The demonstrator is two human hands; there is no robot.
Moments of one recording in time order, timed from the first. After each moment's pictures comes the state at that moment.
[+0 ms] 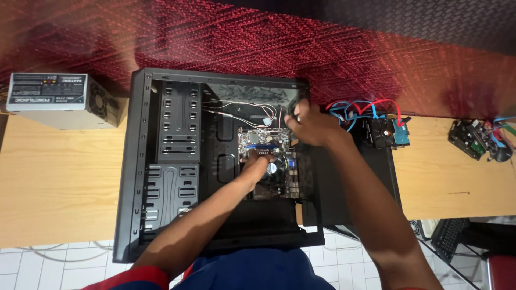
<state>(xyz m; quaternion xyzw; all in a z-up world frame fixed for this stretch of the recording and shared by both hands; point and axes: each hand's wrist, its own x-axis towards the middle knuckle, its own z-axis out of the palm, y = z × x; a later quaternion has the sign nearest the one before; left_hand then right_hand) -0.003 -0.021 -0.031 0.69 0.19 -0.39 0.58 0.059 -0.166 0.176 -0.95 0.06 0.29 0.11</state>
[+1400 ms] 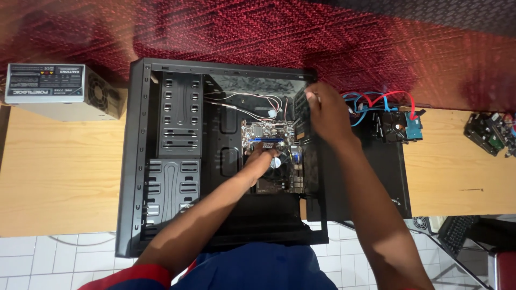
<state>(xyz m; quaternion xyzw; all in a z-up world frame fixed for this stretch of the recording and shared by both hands) -0.007 -0.003 -0.005 0.70 0.15 -0.38 0.58 0.070 -0.223 0.077 -0.96 -0.11 -0.14 0.23</state>
